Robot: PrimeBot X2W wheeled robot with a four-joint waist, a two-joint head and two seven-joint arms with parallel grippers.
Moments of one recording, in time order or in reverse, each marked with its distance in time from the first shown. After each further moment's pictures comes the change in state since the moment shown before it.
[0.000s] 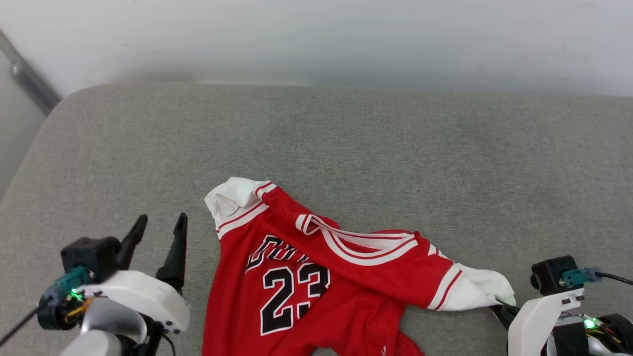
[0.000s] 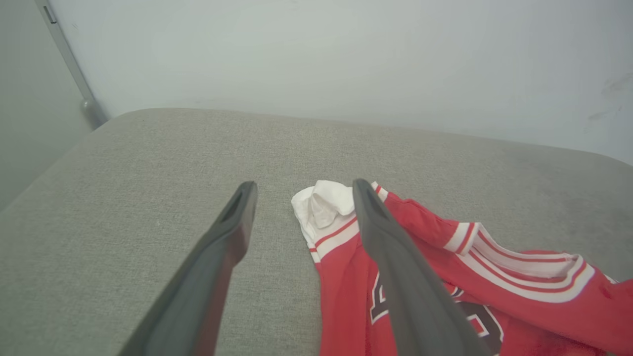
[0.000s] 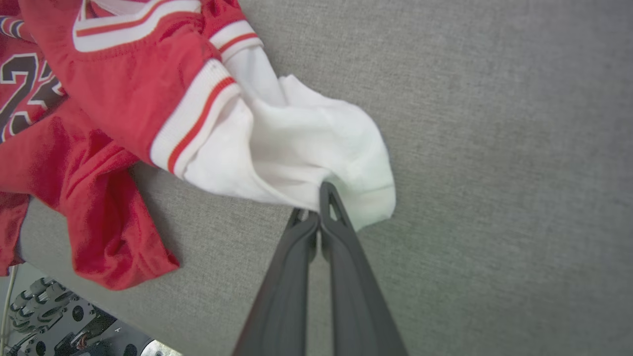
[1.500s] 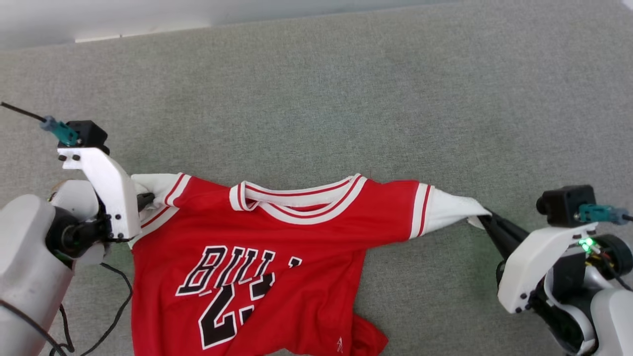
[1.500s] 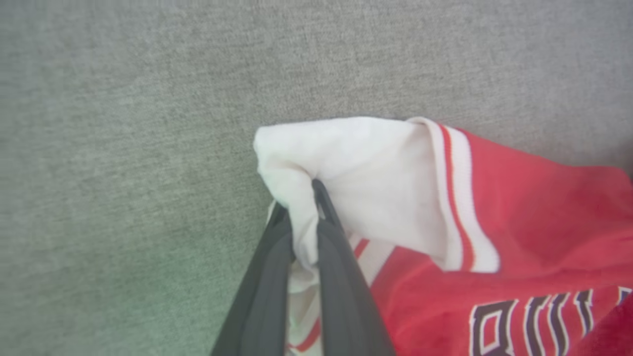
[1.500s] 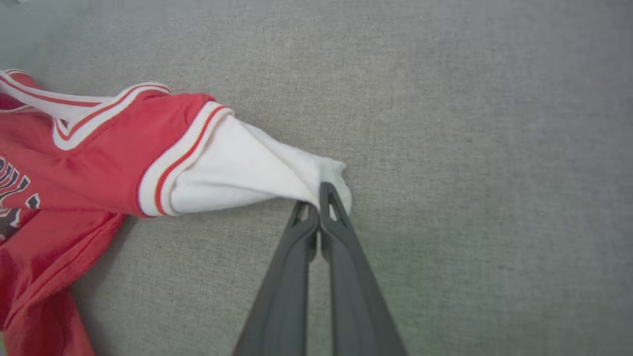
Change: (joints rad) left arm -0.593 0.071 -0.142 0.649 -0.268 -0.383 0.761; right arm -0.211 0.028 0.012 -0.019 0.034 0.000 -0.154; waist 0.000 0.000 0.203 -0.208
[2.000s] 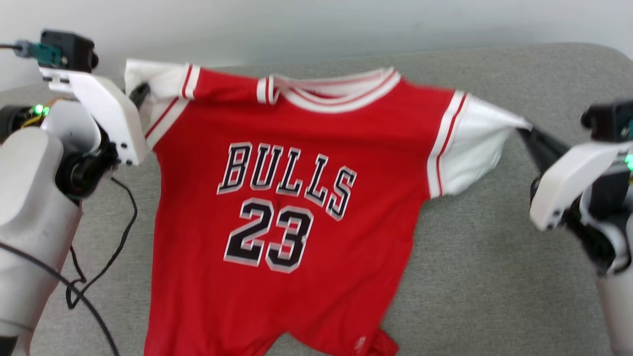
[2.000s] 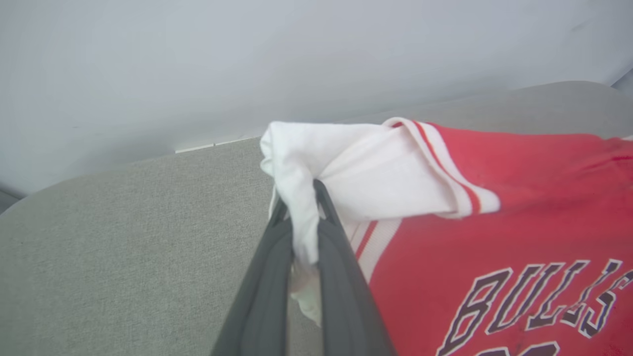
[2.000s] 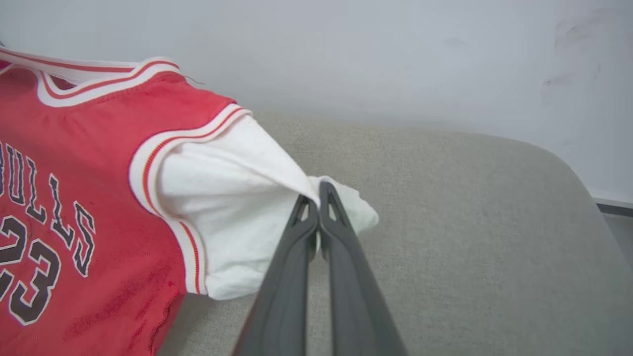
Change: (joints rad) left arm -0.206 -0.075 0.007 0.059 0.178 0.001 -0.344; right arm -0.277 -0.073 -0.022 0.142 -0.018 0.000 -0.053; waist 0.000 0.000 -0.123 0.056
